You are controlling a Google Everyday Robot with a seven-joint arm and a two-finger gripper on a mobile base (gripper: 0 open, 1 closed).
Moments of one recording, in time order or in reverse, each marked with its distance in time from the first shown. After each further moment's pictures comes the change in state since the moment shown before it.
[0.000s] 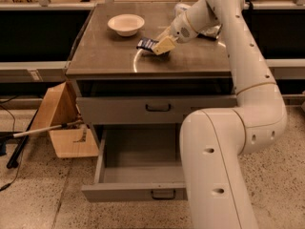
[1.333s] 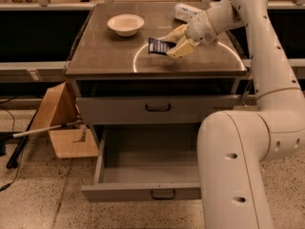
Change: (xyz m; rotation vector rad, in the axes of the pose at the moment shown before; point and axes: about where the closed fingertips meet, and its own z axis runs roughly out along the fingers) arm 0.023 0.033 -0.050 -0.085 -0.074 -0.350
